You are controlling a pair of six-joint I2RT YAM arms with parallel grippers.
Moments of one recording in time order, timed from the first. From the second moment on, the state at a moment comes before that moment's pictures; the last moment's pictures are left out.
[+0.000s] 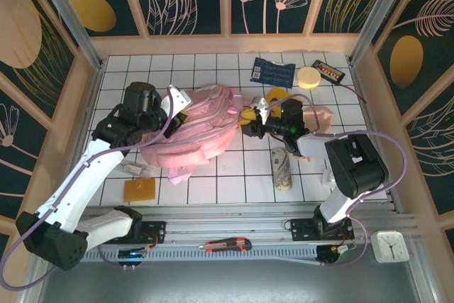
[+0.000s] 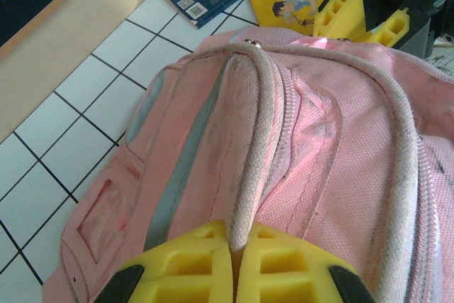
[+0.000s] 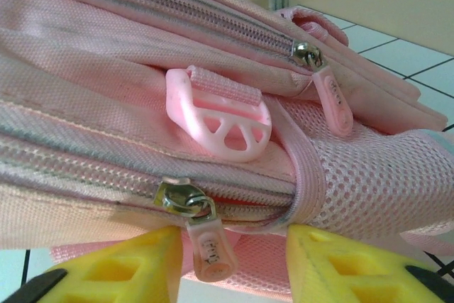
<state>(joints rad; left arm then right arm) -0.42 1.13 1.13 -0.64 0.25 0.43 0.40 1.65 0.67 0.69 -0.78 -0.13</state>
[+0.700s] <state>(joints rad) -0.42 1.09 1.08 -0.63 0.22 0.42 0.41 1.60 0.67 0.62 -0.72 -0.13</state>
